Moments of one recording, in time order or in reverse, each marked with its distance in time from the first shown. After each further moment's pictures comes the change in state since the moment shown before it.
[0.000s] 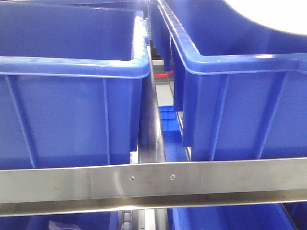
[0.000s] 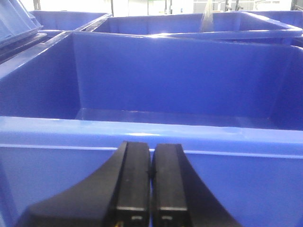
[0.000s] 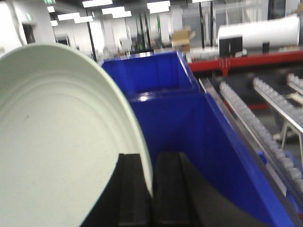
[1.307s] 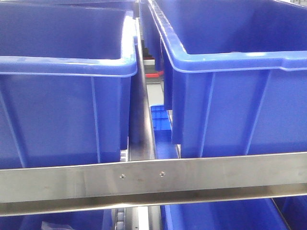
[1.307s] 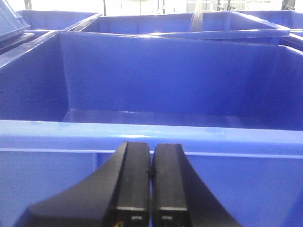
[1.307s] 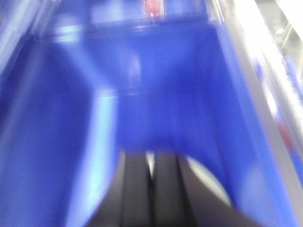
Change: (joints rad) left arm 0.000 0.000 0.000 0.000 0.000 0.000; right arm 0.000 0.303 -0.581 -0.005 0.652 0.000
